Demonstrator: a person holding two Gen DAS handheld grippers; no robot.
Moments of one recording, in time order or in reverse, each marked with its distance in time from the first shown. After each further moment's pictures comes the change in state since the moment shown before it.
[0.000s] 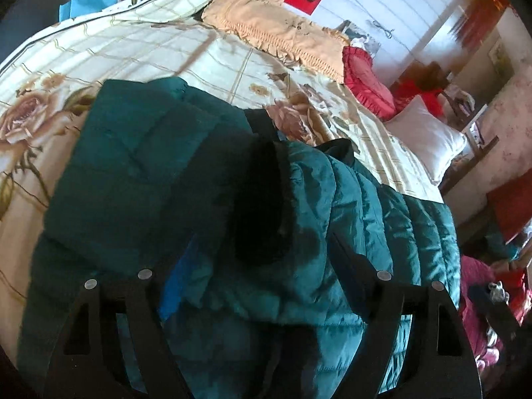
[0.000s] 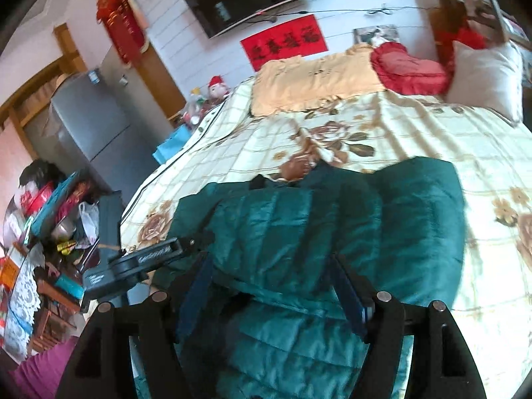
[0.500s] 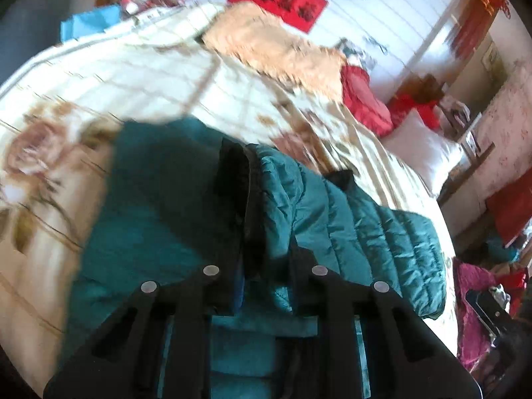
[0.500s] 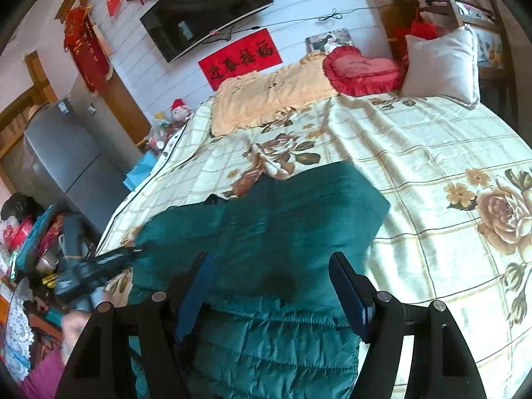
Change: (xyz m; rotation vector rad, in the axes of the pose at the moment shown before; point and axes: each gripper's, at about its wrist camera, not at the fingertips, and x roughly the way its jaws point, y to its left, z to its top) left arm -0.048 0.034 0.024 0.021 -0.111 0.007; right arm -0.031 -0.043 0.001 0.107 -0.064 -0.115
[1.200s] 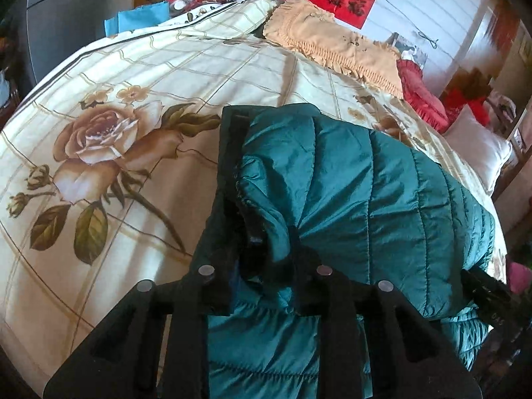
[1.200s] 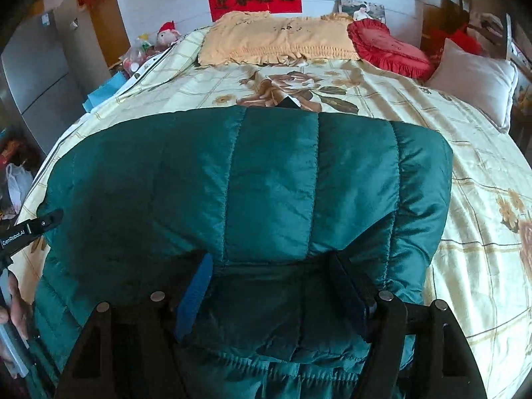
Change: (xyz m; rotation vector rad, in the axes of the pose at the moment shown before) left arm 0.021 0.084 -0.017 0.007 0.033 0.210; right arm 0.163 0.063 -0.034 -0.222 0.204 -0.214
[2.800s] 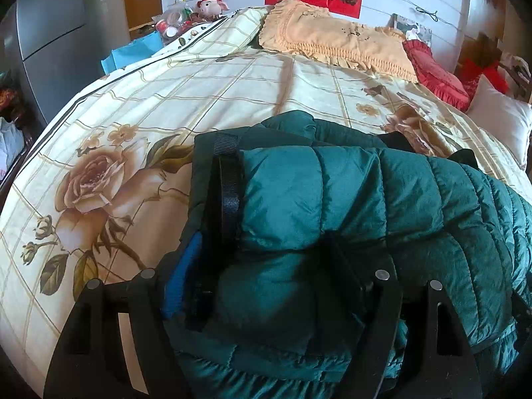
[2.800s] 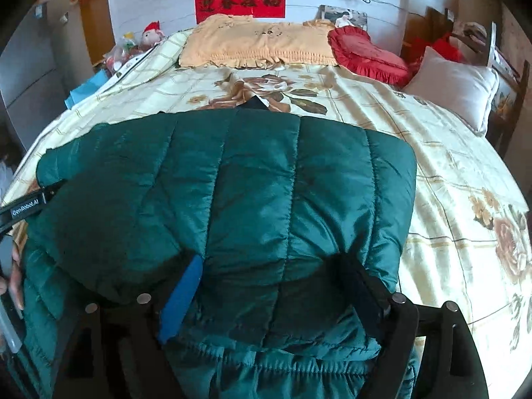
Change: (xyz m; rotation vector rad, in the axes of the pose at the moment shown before) left arm 0.042 -0.040 0.016 0.145 -0.060 0.169; right arm -0.005 -0.014 -0.010 -0.023 -0.022 -0.124
